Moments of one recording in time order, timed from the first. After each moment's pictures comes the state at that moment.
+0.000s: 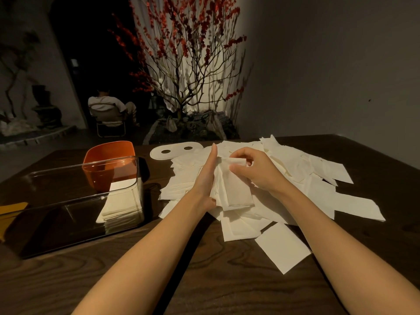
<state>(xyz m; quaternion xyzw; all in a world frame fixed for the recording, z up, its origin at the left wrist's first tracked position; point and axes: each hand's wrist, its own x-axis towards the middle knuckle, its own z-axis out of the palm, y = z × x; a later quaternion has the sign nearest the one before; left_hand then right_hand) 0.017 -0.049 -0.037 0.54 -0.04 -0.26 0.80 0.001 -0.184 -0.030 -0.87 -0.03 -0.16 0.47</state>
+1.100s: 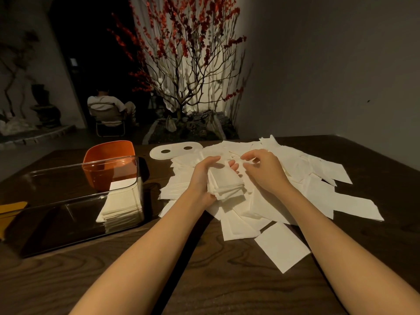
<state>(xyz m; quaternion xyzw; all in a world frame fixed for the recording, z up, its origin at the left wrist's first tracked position) 0.023 -0.045 -0.038 0.39 -0.02 -0.28 0.87 0.015 -0.200 -0.043 -0.90 0.07 -0.23 0.35</state>
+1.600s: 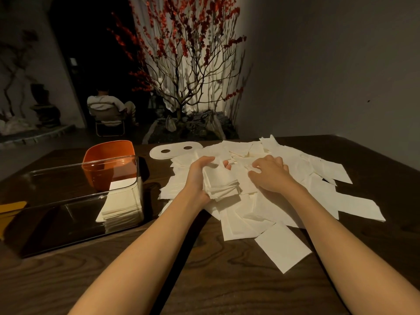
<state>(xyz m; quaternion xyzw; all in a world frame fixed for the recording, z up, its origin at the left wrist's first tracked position) 0.030 -0.038 -0.040 0.35 0.01 -0.29 0.89 0.007 -0.210 -0.038 -0.98 0.10 -0.08 0.15</state>
